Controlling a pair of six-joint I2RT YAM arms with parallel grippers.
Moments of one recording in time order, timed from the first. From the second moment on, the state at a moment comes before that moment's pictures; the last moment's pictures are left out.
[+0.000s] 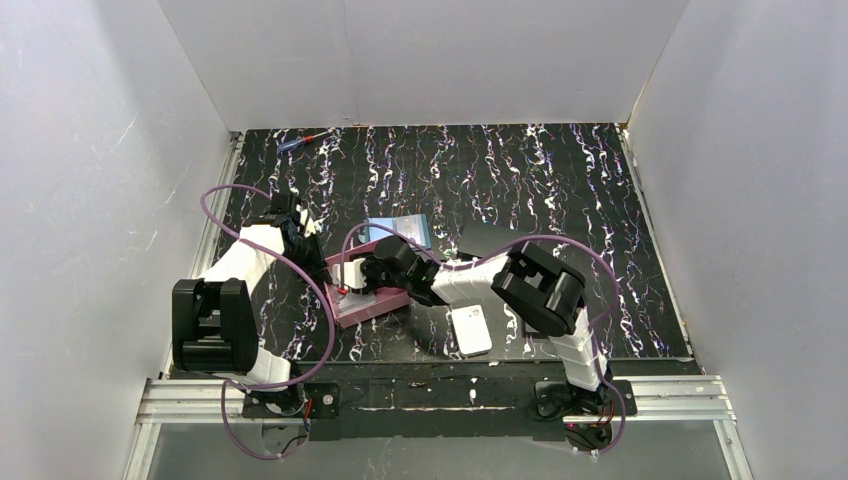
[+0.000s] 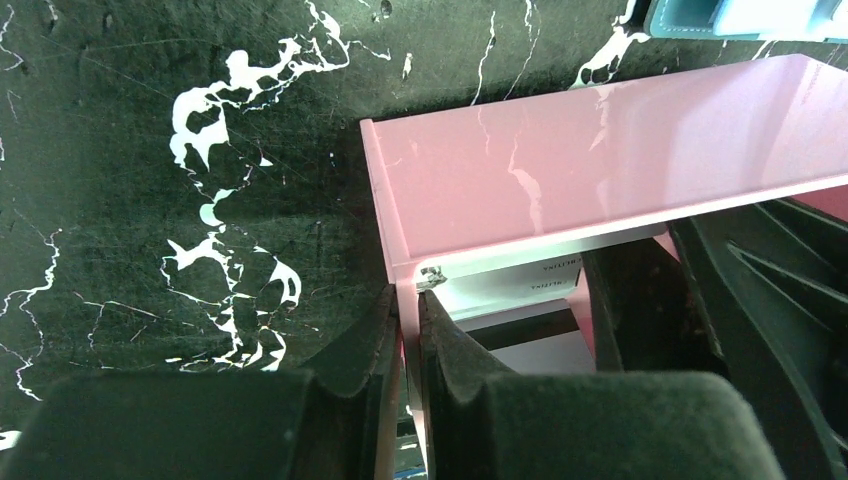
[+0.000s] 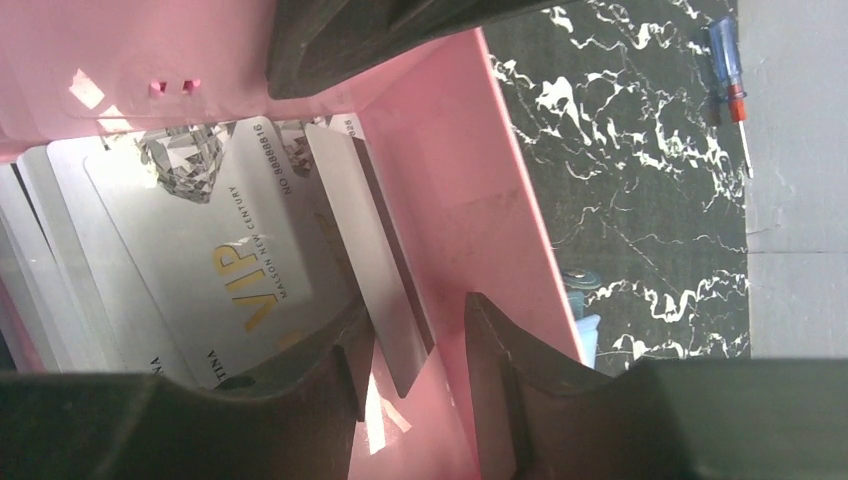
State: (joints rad) left arm -0.04 1.48 0.93 -0.79 0.25 -0.32; right arm 1.09 2.06 1.21 0.41 -0.10 -0.82
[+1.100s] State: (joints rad) left arm -0.05 1.48 0.98 -0.95 0.23 -0.27; right arm 1.15 1.83 1.14 0.29 -0.14 -0.88
